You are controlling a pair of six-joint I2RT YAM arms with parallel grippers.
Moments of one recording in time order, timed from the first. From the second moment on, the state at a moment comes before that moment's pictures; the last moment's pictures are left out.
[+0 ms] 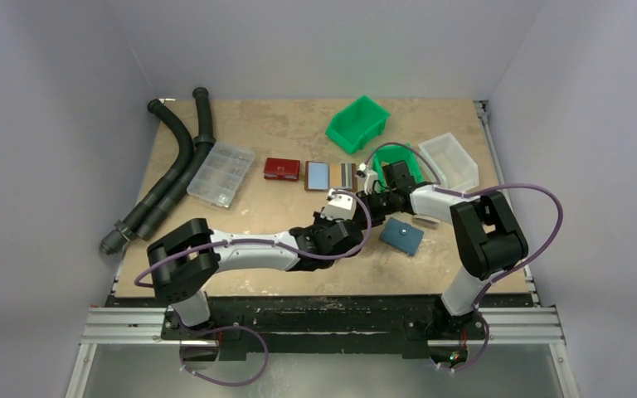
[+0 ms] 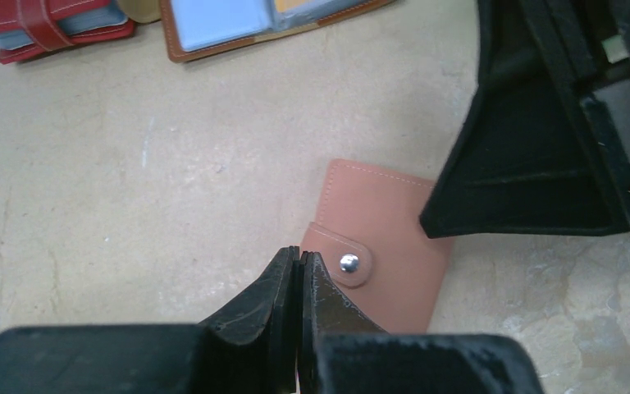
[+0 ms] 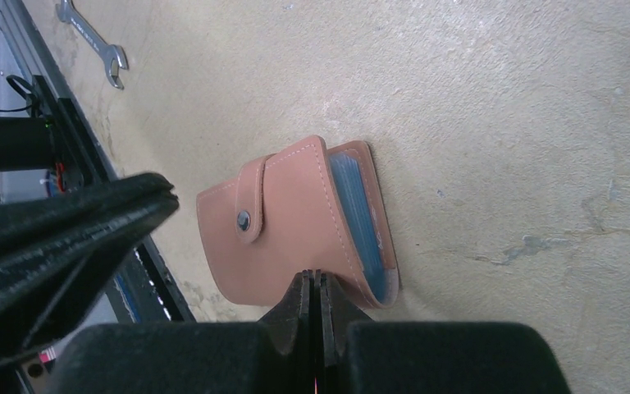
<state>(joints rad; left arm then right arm) -1.19 1.70 1.01 -0.18 -0.82 -0.57 0.35 1.71 0.87 -0.22 -0.75 0.09</state>
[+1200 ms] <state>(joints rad) -1.17 1.80 1.05 -0.14 -0.71 -0.44 0.36 1.72 0.88 -0.24 -0.75 0.09</state>
